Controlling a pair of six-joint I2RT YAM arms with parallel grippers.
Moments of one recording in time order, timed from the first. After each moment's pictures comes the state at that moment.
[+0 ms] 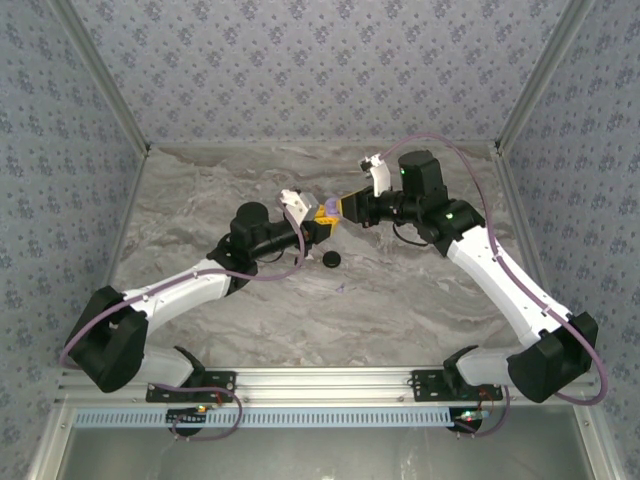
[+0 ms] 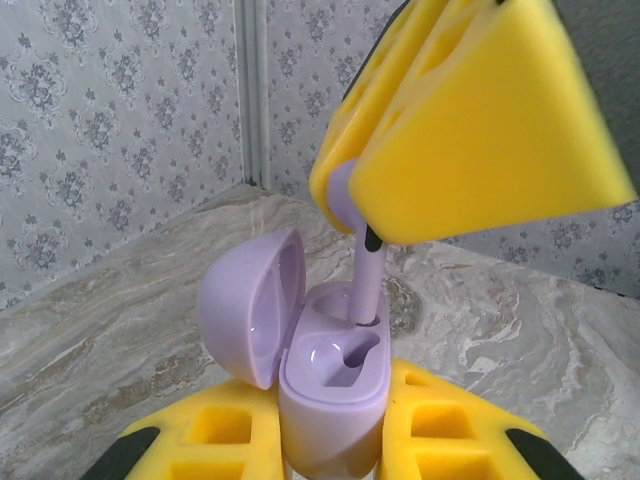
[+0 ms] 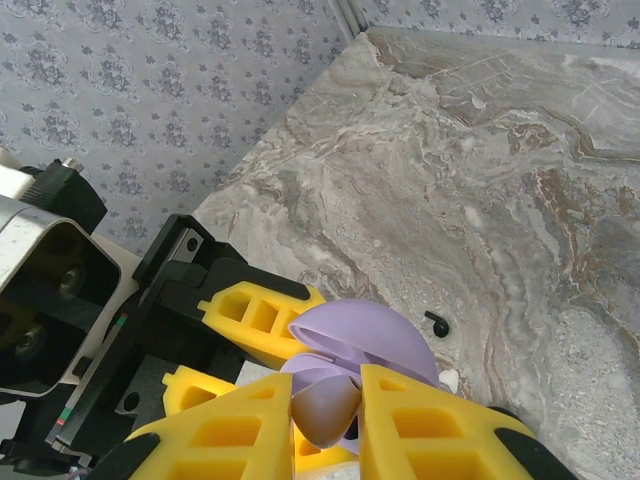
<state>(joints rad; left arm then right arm) -0.70 1.36 0.79 0.51 0.40 -0.04 0.50 1.30 1.27 -0.46 -0.53 0.23</state>
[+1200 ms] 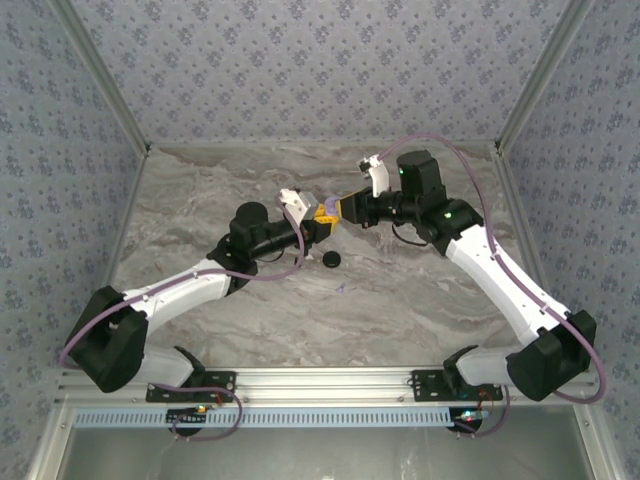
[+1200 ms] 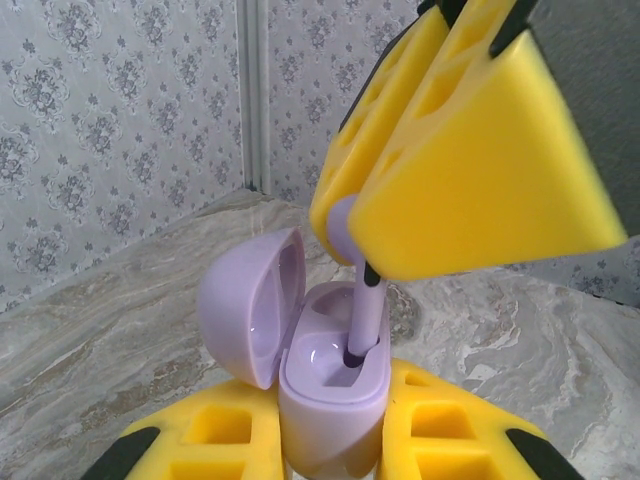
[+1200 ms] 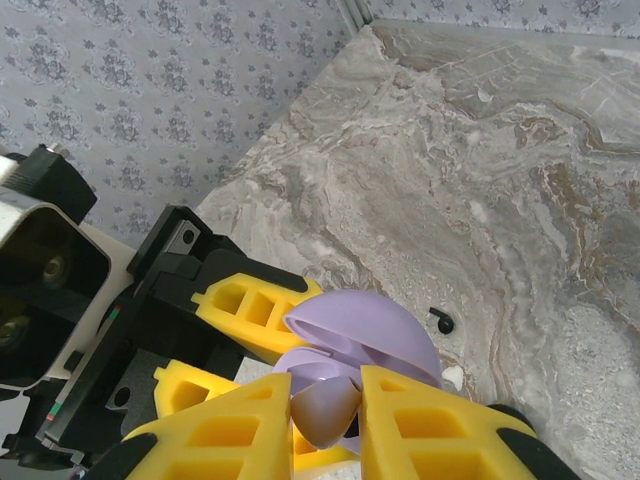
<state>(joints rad) -0.70 1.36 0.79 0.52 0.40 -0.05 0.50 1.31 1.27 -0.46 -0.54 0.22</state>
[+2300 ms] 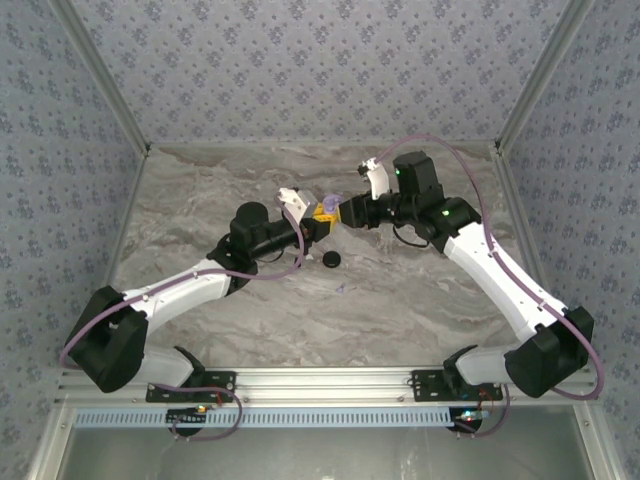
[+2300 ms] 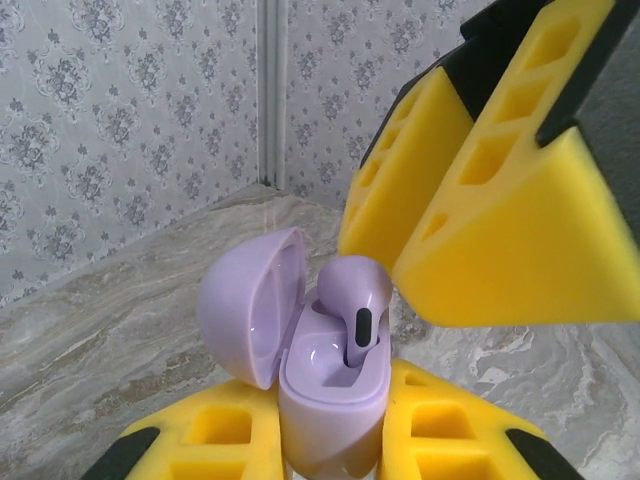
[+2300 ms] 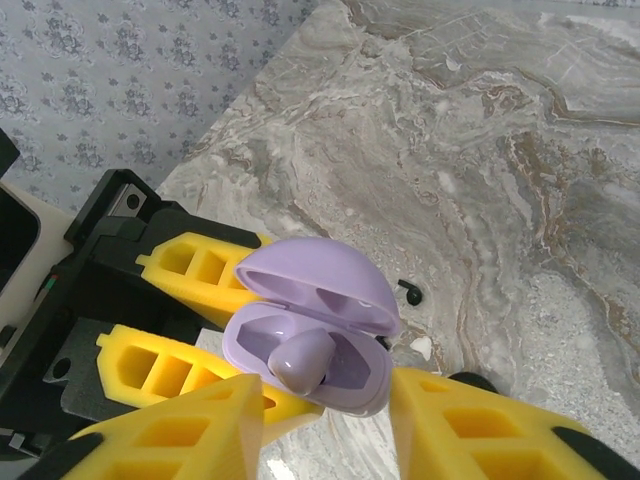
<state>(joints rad) -0.70 1.36 0.79 0.51 0.37 -0.06 0.50 1.33 1.28 -0.55 -0.48 0.18</state>
